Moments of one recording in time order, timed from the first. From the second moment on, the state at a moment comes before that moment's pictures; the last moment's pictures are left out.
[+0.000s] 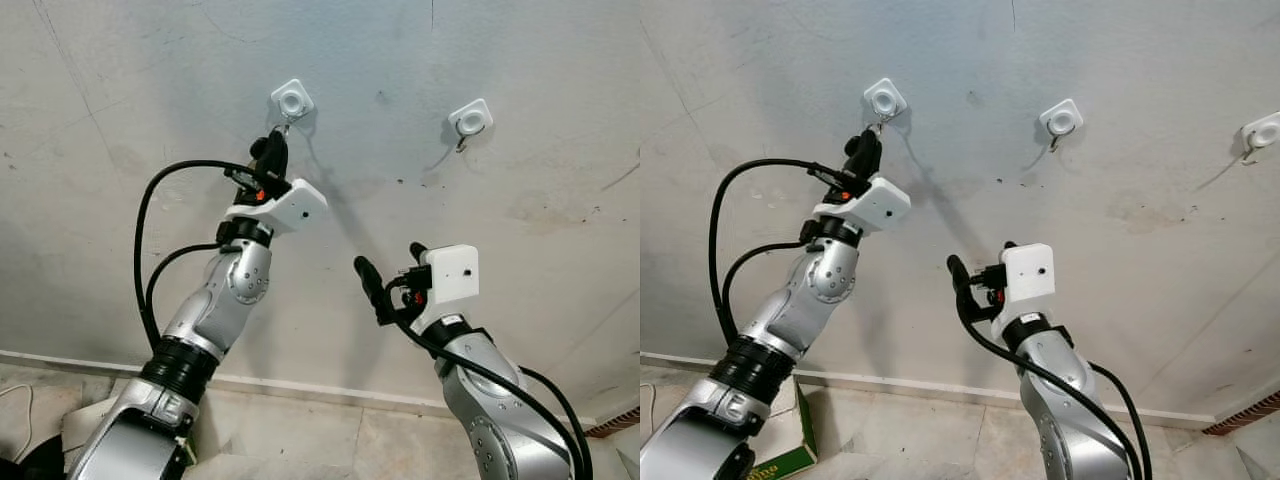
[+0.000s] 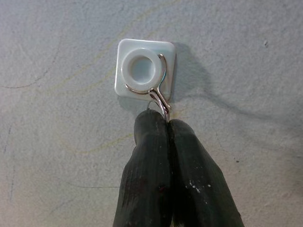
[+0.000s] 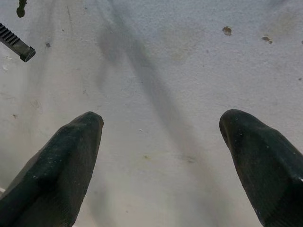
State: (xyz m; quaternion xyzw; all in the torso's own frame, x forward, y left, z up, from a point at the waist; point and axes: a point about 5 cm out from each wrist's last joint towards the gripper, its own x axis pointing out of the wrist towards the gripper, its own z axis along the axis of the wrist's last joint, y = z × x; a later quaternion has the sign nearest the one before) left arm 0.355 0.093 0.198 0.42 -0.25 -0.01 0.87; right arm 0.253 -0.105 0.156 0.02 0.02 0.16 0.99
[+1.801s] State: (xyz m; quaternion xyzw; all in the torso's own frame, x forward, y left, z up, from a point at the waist) left arm 0.364 0.085 0.202 0.43 -0.24 -0.04 0.87; right arm 0.253 -0.102 0.156 0.02 0.02 0.17 0.99
